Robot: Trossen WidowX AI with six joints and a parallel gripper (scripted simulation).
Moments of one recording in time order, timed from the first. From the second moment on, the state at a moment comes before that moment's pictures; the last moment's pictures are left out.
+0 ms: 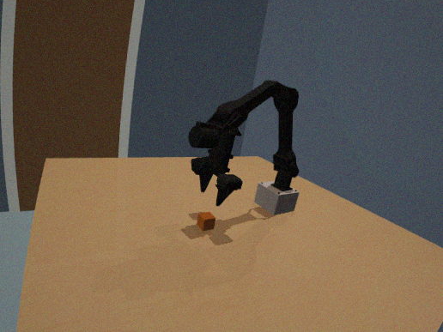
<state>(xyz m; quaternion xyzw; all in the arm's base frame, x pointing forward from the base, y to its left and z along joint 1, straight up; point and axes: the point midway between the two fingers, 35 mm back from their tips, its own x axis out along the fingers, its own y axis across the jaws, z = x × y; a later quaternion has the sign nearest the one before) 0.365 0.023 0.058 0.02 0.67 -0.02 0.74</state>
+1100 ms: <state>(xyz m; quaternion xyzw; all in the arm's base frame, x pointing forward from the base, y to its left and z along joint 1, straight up) 0.370 0.022 -0.006 0.03 0.70 -0.02 0.72</state>
